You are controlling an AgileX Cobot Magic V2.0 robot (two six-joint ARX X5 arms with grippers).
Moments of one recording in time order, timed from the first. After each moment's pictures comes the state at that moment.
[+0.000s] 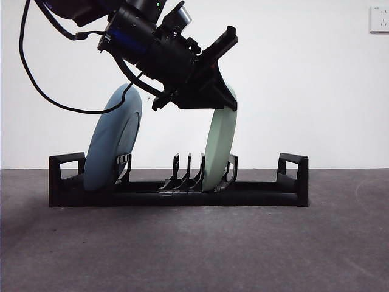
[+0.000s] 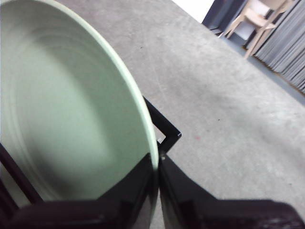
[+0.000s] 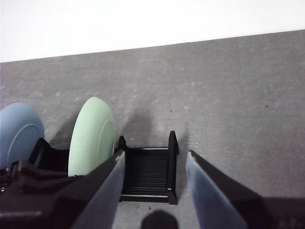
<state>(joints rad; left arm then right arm) -0.63 1.76 1.16 0.19 0.29 -0.28 0.32 1.06 1.26 -0.66 0.08 0.22</state>
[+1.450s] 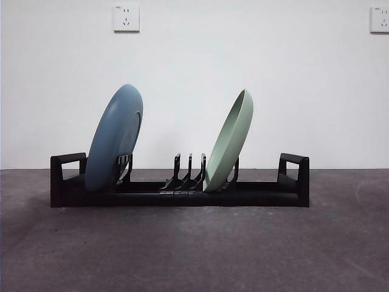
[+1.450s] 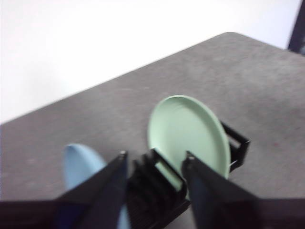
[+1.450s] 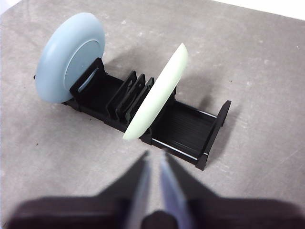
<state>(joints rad) -0.62 1.09 1.16 -0.39 -0.11 0.06 0.32 1.06 1.26 -0.81 -0.21 -0.10</state>
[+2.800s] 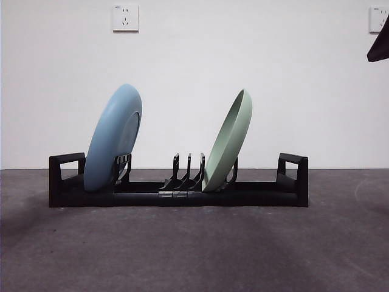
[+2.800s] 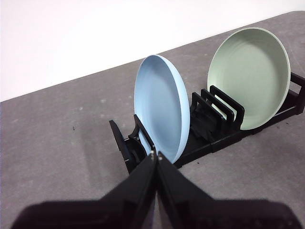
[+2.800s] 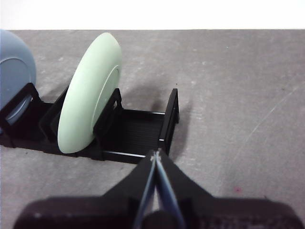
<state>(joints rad) -0.58 0.45 0.61 -0.45 -0.29 0.06 0.33 0.70 0.57 -0.22 0.03 0.08</state>
